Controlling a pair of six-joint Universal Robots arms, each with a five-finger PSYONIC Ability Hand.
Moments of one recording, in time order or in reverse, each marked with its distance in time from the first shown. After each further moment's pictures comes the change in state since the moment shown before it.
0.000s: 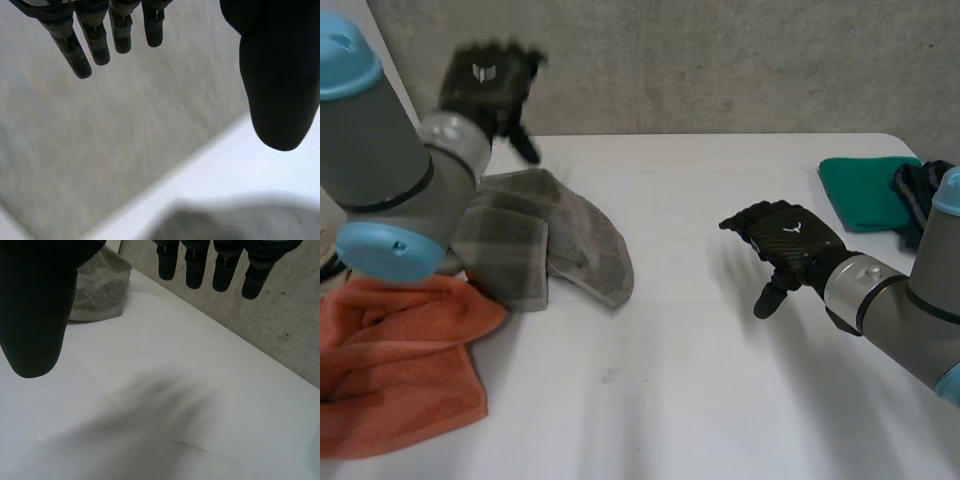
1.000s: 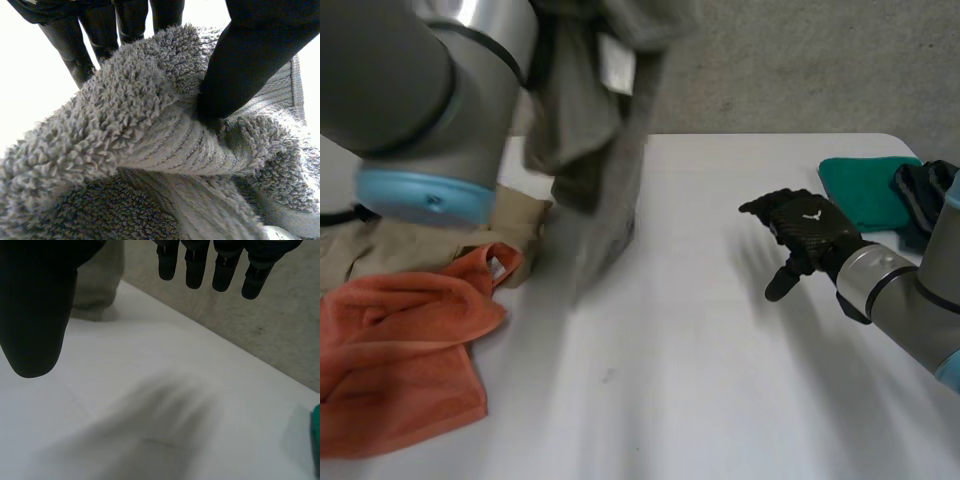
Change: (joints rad) left arm -0.229 0.048 0.271 0.126 -0.093 -0.351; right arm -0.053 0.025 -0.014 -0.068 0.018 0.076; left_hand 0.957 0.974 0.964 0.987 0.893; right_hand 0.000 0.000 0.000 0.000 0.000
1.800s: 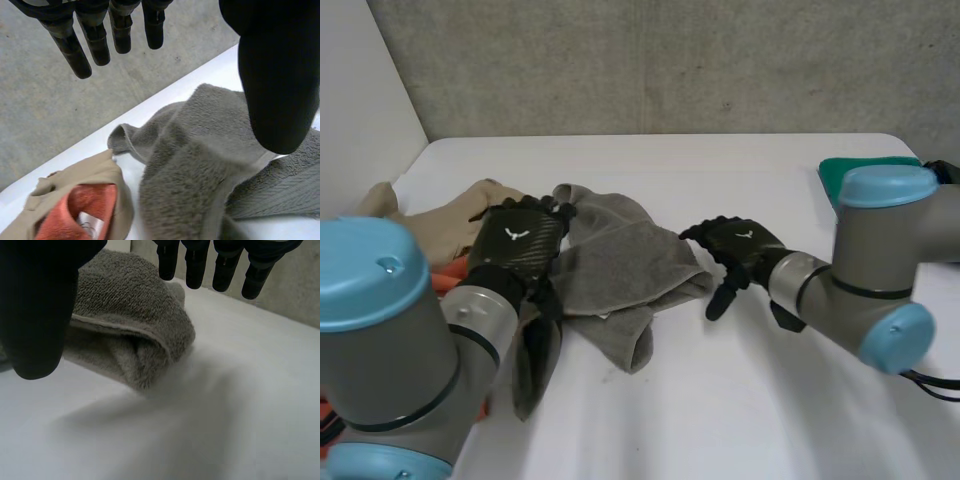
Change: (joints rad) left arm 0.039 0.190 -0.893 0.039 -0.053 0.277; right arm 0.181 0.276 -0.307 0.155 0.027 0.110; left_hand -0.932 -0.981 -0.967 -0.992 -0.890; right_hand 0.000 0.000 0.000 0.000 0.000
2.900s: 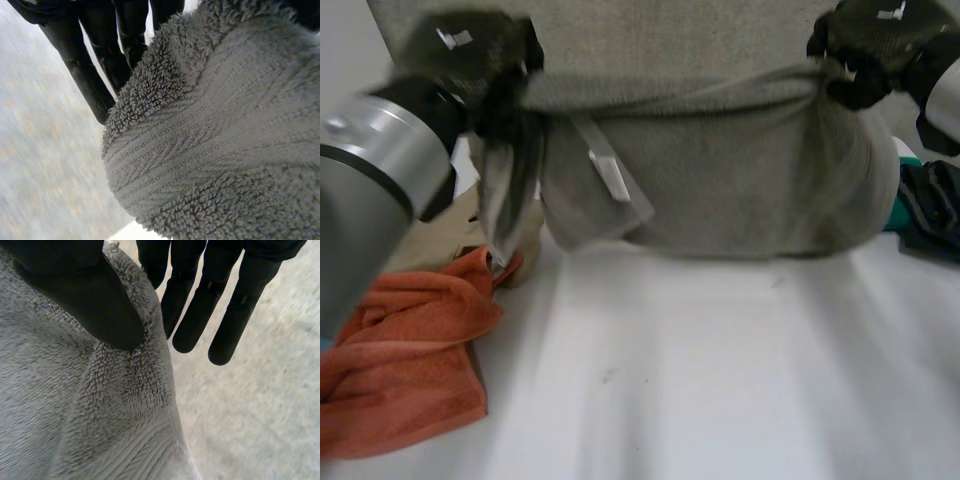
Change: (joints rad) left arm 0.094 0.125 0.409 -0.254 0.172 -0.034; right arm -0.241 -0.371 -0.256 0.178 -0.101 -0.203; left_hand 0.917 0.984 0.971 0.996 0.904; right_hand 0.906 0.968 0.984 0.986 0.973
